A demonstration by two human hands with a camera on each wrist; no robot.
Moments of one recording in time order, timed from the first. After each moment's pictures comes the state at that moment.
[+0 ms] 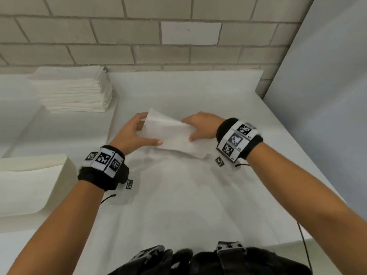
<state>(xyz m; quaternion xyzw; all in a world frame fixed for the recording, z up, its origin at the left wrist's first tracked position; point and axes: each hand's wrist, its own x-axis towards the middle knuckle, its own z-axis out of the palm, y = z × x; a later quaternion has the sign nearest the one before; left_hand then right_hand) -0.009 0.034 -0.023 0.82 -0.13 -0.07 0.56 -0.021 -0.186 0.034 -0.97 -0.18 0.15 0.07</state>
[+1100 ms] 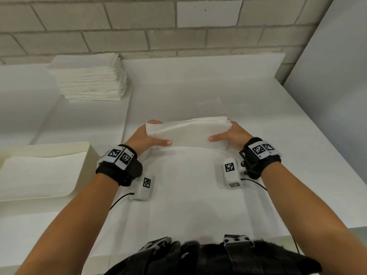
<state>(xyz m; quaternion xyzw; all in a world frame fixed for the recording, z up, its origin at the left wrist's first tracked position) -0.019 0.056 -0.053 0.77 -0.03 -0.19 0.61 -0.038 -0.215 -0.059 -0.70 0.06 0.14 0.70</state>
